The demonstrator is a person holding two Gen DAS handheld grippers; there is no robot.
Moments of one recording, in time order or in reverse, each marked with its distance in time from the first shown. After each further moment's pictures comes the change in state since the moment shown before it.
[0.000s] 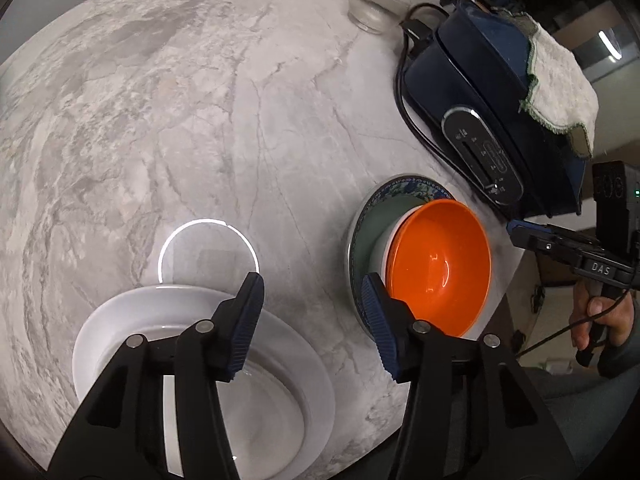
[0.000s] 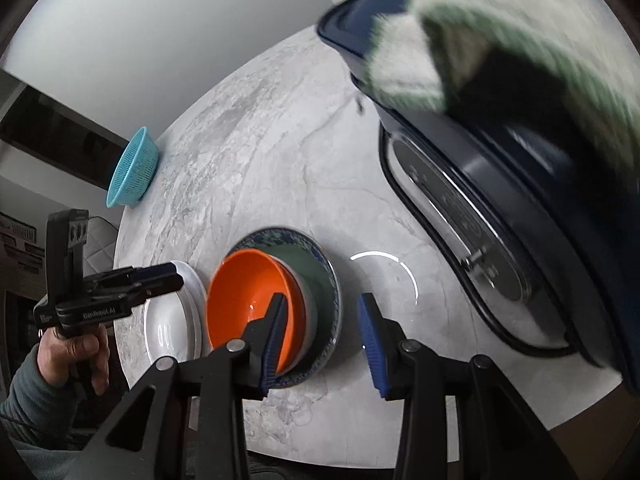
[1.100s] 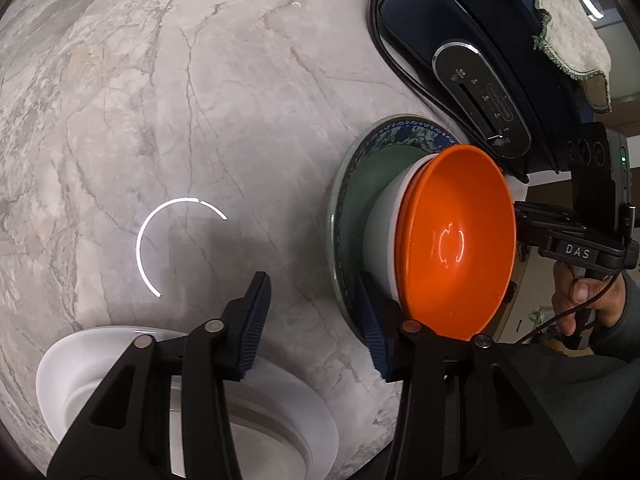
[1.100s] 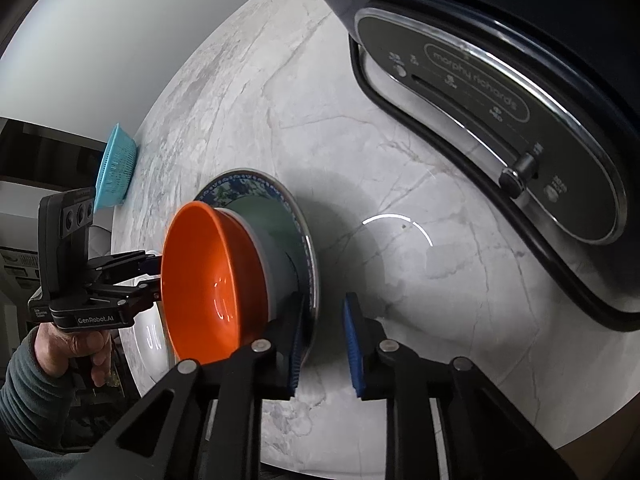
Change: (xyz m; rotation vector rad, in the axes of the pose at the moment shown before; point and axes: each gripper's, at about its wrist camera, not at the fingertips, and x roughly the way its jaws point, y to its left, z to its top) left arm 0.065 -0.006 0.009 0.088 0.129 -0.088; right arm 0.060 -0.020 -0.019 0.107 0.087 0.054
